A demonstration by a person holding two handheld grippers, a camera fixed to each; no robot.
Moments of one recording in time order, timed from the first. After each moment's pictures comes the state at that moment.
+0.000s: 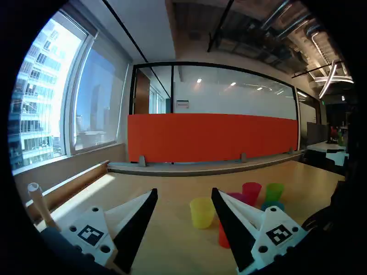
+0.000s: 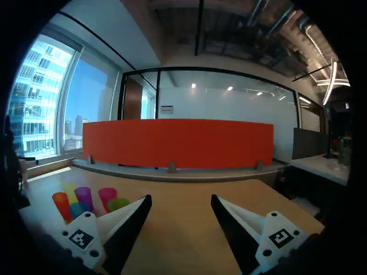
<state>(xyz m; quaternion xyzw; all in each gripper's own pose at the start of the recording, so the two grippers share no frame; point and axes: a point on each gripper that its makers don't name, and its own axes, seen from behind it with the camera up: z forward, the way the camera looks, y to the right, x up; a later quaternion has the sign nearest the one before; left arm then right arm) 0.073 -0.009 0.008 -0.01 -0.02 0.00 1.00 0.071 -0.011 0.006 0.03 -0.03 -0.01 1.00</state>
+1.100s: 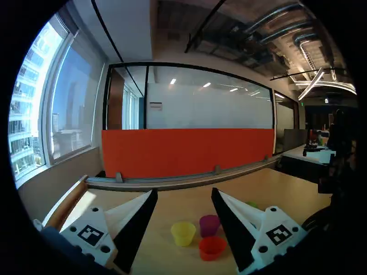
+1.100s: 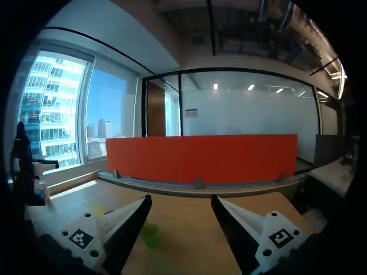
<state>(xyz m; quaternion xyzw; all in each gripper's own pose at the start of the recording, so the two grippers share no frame) 0.178 0.020 0.017 -0.13 -0.03 0.00 0.99 0.176 -0.051 0.010 0.14 -0.03 0.01 0.99</state>
